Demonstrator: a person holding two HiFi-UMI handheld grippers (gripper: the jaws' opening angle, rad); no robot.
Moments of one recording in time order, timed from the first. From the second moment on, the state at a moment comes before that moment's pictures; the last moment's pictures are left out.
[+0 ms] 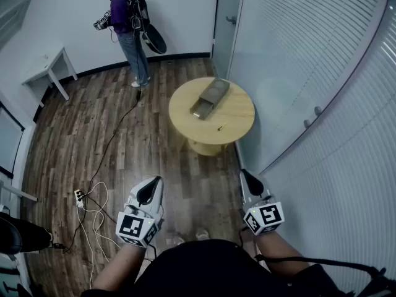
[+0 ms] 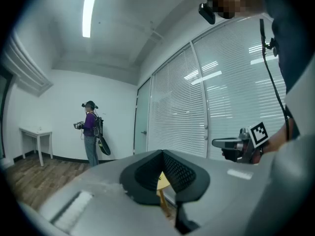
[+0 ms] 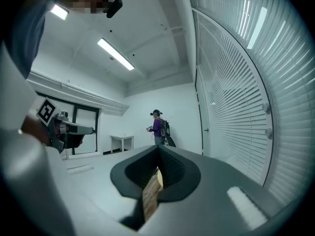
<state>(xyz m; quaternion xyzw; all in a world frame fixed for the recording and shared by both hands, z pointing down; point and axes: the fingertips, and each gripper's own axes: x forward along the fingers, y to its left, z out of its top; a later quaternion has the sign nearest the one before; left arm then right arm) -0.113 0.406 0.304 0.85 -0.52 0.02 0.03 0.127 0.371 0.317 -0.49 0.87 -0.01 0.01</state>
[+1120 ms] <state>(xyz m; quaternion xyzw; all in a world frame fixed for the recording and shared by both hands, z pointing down) -0.121 0.358 0.347 0.80 -0.59 0.04 0.05 0.152 0.325 0.373 -0.42 0.90 -0.09 0.00</state>
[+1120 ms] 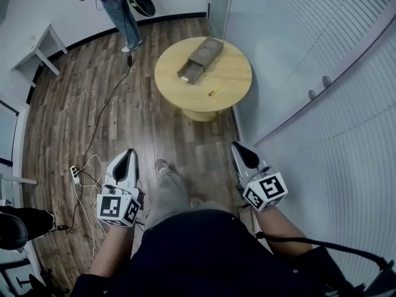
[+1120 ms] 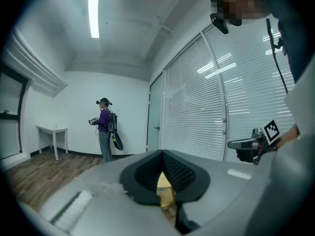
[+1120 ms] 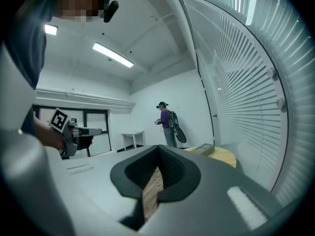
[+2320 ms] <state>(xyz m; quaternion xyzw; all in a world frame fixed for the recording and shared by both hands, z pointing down) -0.154 0.006 0.309 0.92 -0.40 0.02 0.03 0.088 0.052 0.390 -0.55 0.82 -0.12 -0.05</state>
